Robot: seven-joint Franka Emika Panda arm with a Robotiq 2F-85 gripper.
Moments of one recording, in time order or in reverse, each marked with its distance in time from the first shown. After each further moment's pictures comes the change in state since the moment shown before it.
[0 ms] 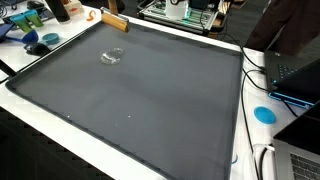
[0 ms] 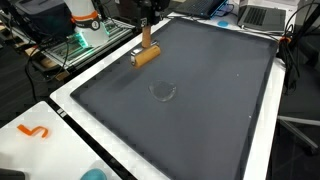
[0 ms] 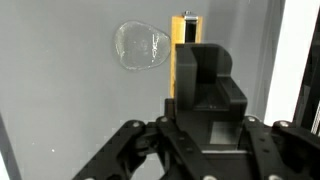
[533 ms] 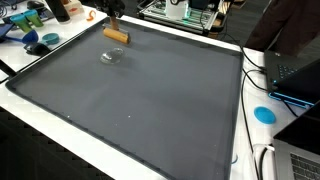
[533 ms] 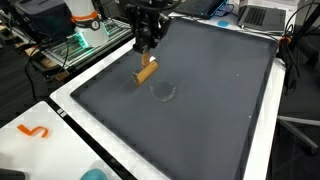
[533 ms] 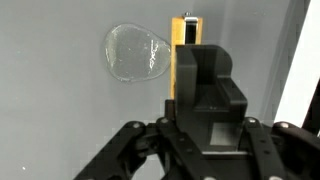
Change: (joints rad) arm -0.044 0.113 -0.001 -0.035 0.032 0.109 -0.140
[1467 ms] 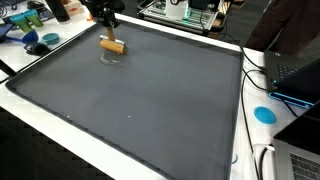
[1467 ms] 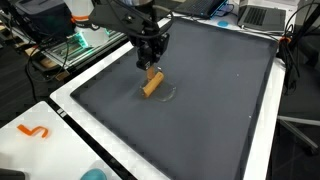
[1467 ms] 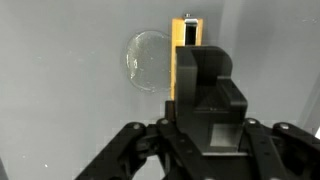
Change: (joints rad) arm -0.063 0.063 -0.001 -0.049 0.152 0.197 -0.179
